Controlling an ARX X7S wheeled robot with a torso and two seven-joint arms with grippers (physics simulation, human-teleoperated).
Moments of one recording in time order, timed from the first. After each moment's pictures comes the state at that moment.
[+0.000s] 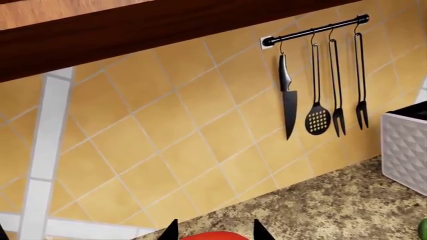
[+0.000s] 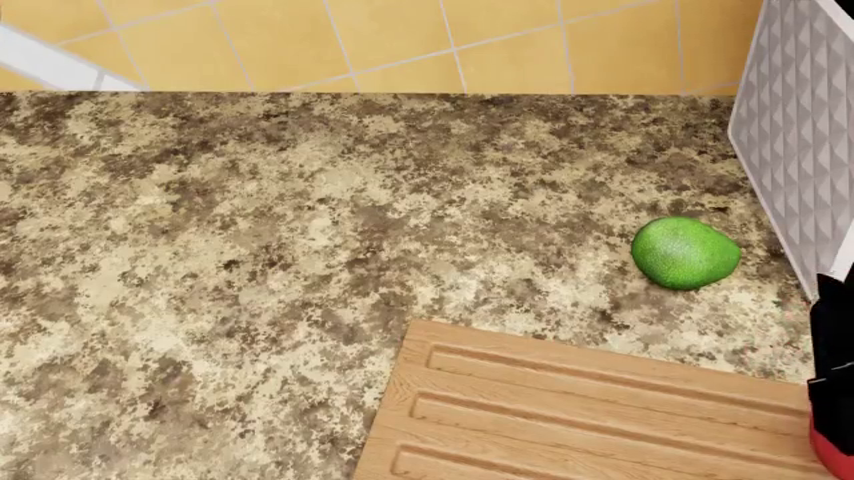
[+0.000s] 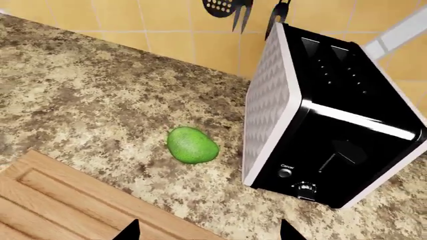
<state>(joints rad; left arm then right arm) -1.73 -0.88 0.64 0.34 -1.92 -1.06 -0.93 1.52 1.38 -0.70 -0.33 1.96 1.22 0.61</state>
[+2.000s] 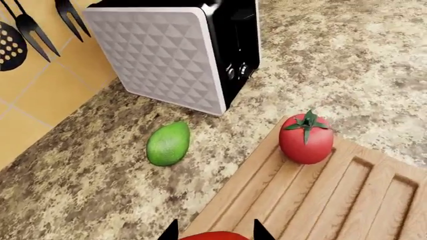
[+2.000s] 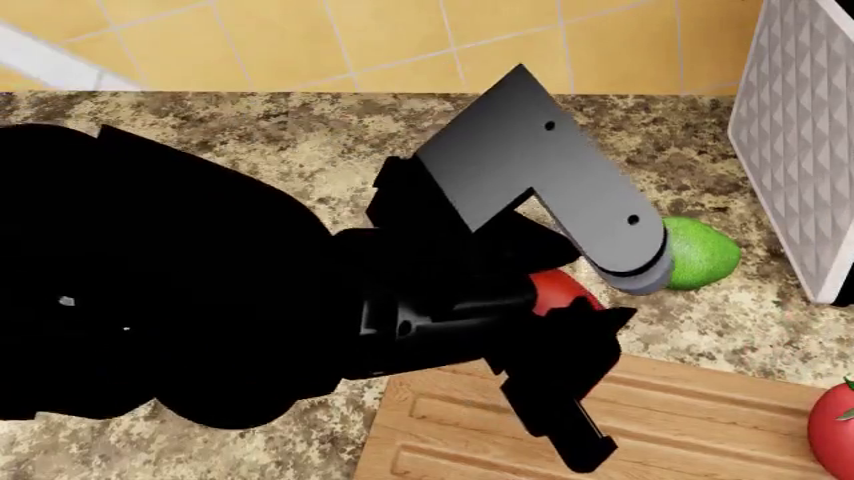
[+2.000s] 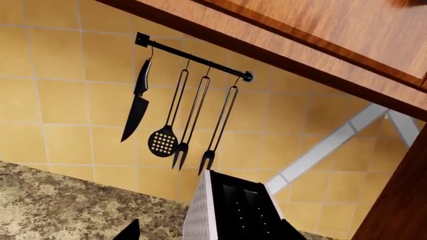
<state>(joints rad) -1.59 -0.11 1.05 -0.05 -1.53 -1.00 -0.40 2.03 1.09 -0.70 -0.18 1.90 1.38 0.85</state>
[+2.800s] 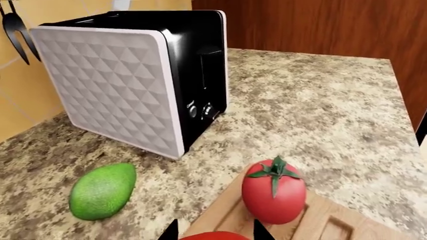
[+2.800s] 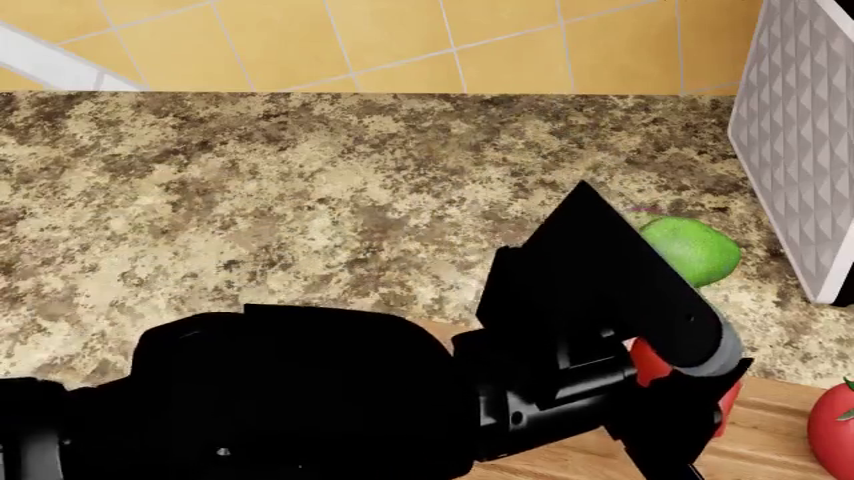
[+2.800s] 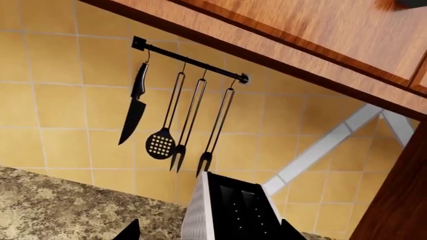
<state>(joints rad) -1.38 -0.01 1.31 -0.17 -1.32 -0.44 -0.25 2.05 1.11 -0.72 -0.18 1.91 1.37 0.86</state>
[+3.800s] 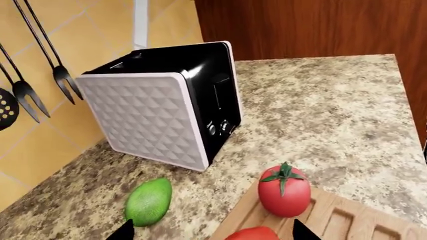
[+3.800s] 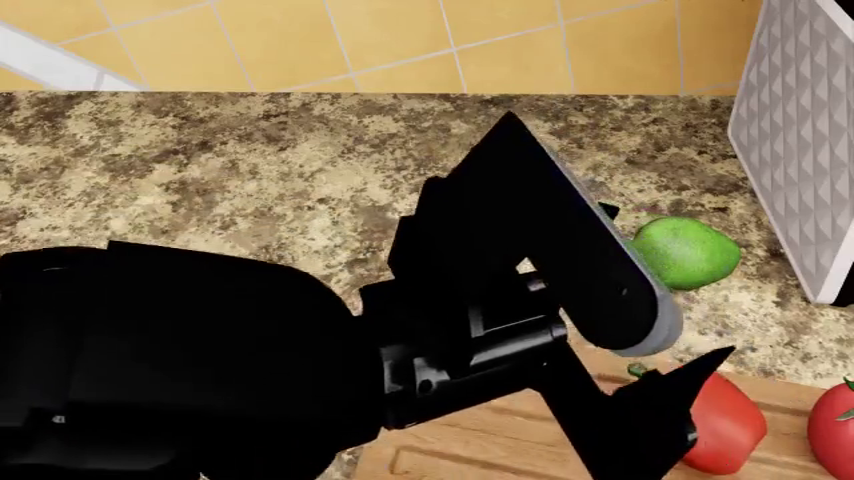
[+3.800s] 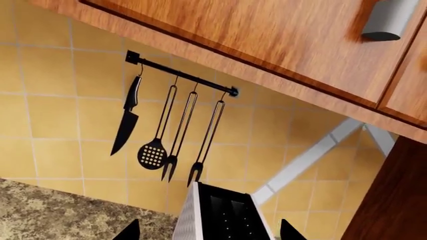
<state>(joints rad) -1.65 -0.20 1.51 0.07 -1.53 -0.32 -0.37 2.17 1.08 -0.76 -0.14 1.96 1.42 0.92</state>
